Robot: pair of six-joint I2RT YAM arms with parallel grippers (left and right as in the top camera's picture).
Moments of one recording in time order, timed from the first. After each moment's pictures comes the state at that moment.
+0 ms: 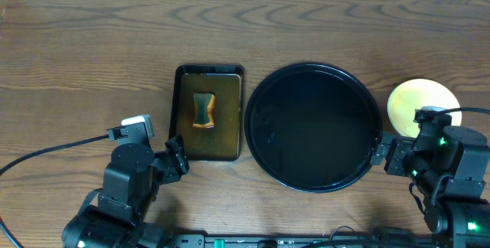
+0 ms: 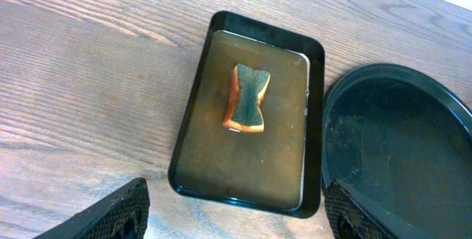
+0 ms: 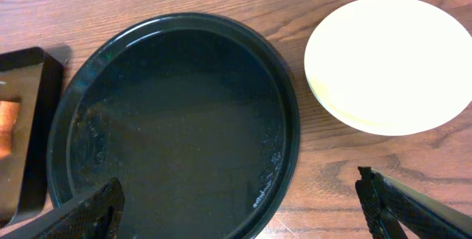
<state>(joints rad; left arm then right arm) -0.35 0.59 0.83 -0.97 -0.19 -0.51 -0.08 0.70 0.87 -0.97 -0.11 0.15</state>
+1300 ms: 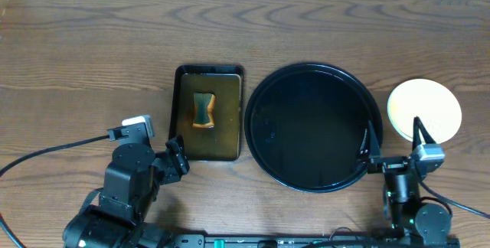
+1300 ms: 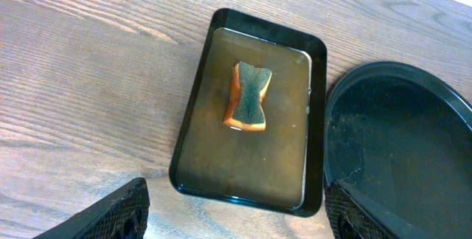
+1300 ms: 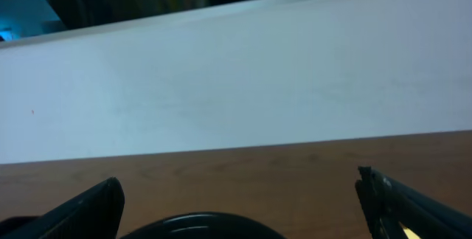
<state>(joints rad) -0.35 0.59 0.83 -0.97 -0.19 -0.51 0.05 0.02 0.07 0.12 -0.05 0.15</state>
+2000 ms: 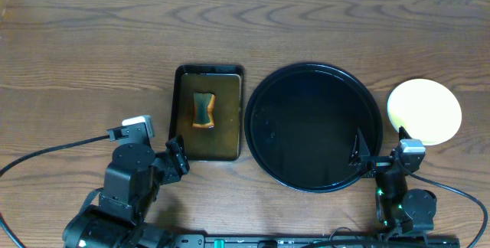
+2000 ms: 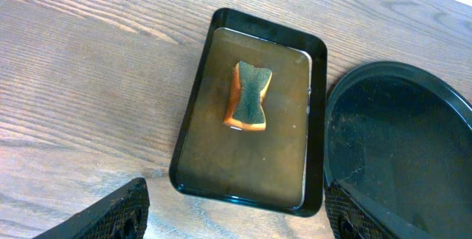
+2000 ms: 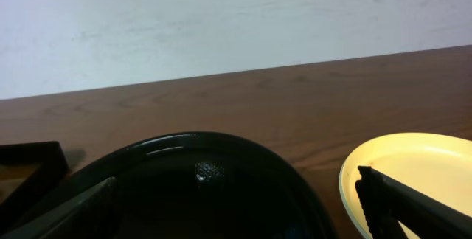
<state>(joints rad) -0.35 0.59 0.83 -0.97 -0.19 -0.51 0.05 0.01 0.01 -0.07 -0.03 0.15</state>
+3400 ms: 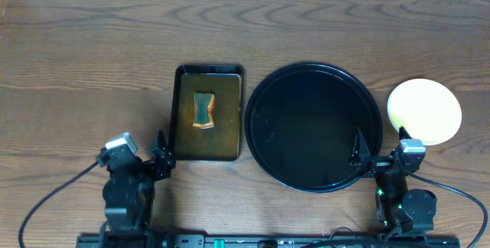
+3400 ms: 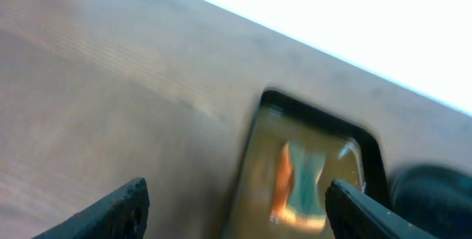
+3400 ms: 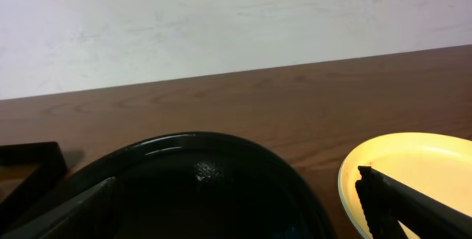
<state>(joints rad) -0.01 0.15 0.25 -0.43 -0.09 -0.38 0.05 0.01 0.01 -0.07 -0.02 0.15</state>
